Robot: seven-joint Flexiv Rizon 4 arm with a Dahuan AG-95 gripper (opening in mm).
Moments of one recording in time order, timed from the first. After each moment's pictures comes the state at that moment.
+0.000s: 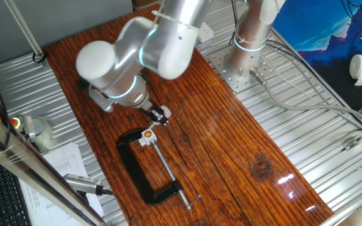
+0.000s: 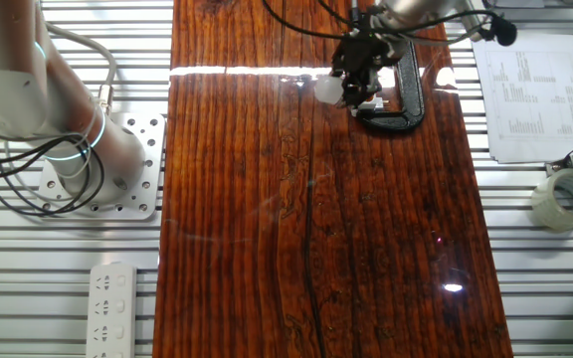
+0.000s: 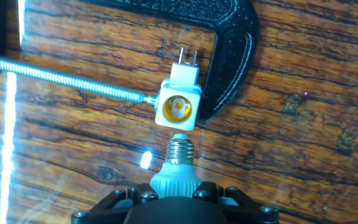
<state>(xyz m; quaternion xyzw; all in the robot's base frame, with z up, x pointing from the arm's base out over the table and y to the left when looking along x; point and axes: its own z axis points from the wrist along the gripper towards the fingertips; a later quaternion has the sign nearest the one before) 0.458 0.111 0.084 0.13 -0.97 -0.02 0.18</state>
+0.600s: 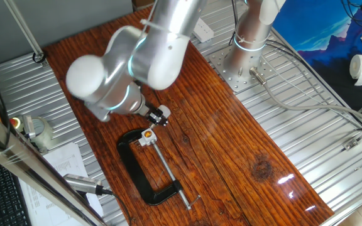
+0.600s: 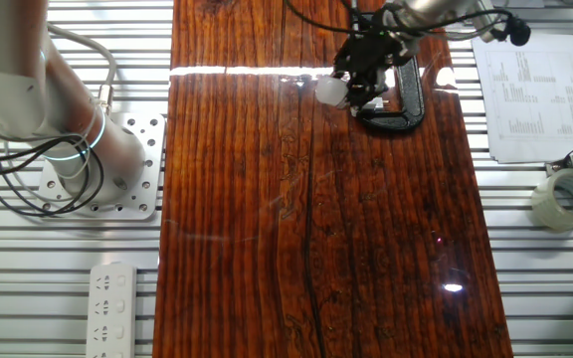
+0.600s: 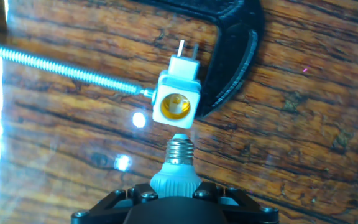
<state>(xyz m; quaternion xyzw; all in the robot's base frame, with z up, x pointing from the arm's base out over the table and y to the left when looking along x) 0.459 0.111 0.084 0.18 -0.95 -0.01 0.26</state>
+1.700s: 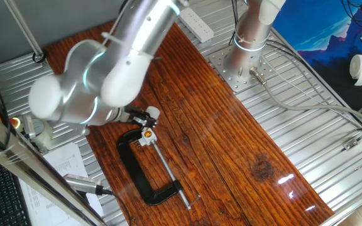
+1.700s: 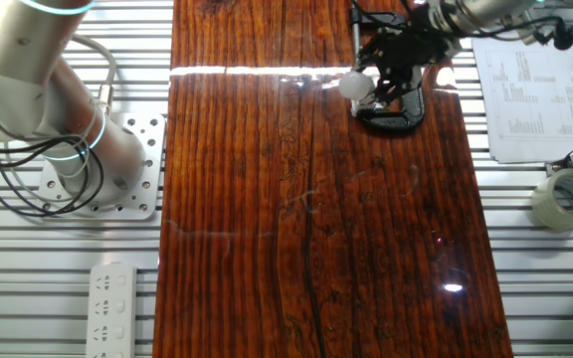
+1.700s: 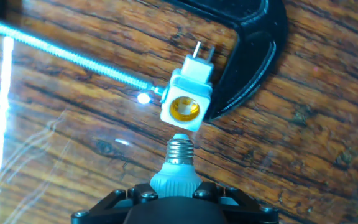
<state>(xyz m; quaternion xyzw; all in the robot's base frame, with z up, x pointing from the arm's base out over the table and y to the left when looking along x) 0.495 0.109 0.096 0.21 -0.92 -0.04 0.32</state>
